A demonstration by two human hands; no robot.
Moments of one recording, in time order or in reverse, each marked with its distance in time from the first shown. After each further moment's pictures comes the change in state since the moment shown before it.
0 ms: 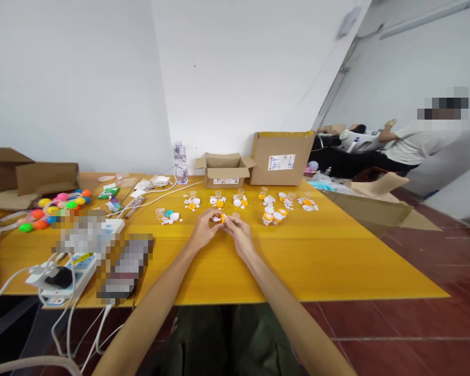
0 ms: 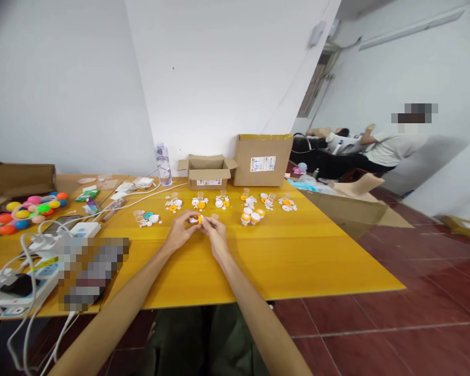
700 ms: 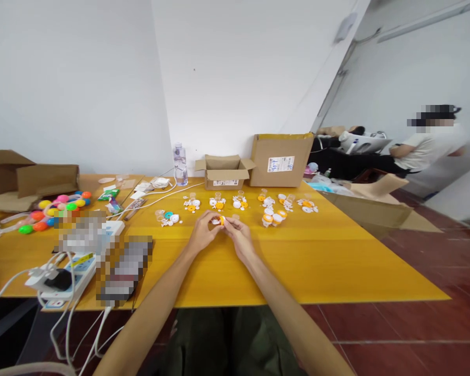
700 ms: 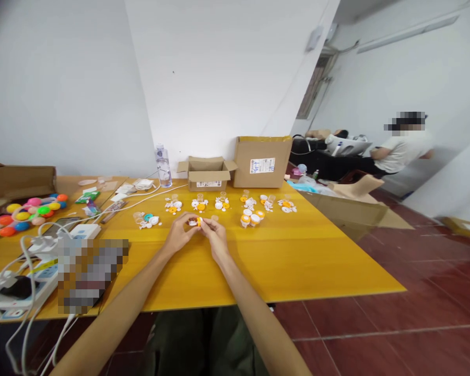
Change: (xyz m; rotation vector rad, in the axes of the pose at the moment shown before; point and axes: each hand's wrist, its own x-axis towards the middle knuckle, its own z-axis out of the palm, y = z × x) left_hand -0.003 0.005 -0.001 0.053 0.006 -0.011; right_hand -0.001 0.001 0.000 0.025 0.018 0.018
